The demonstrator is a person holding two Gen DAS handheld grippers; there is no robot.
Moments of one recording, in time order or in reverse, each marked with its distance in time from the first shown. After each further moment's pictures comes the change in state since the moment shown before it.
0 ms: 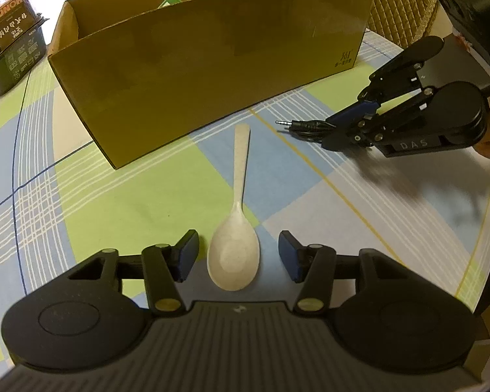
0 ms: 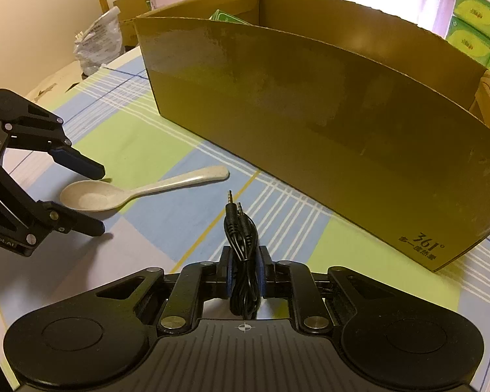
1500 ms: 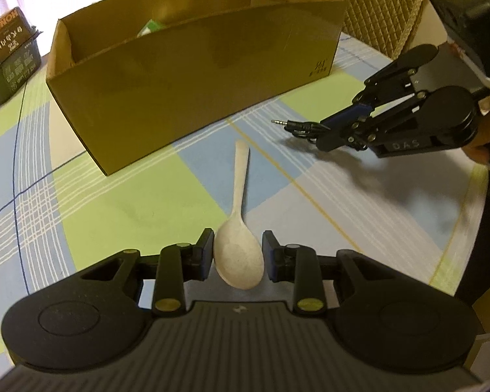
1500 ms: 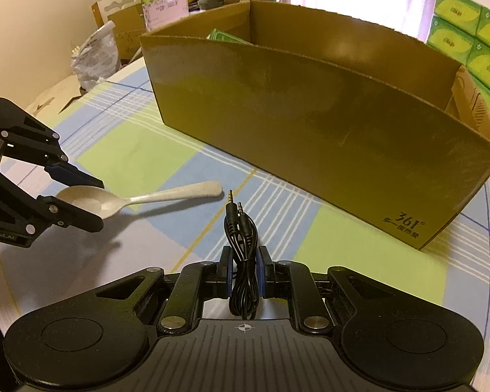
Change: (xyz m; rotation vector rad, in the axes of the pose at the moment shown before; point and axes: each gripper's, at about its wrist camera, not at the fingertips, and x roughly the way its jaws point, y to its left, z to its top) left arm -0.019 -0.014 0.002 0.010 -0.028 -0.022; right arm -0.024 -0.002 -0.012 0.041 -0.044 -0.009
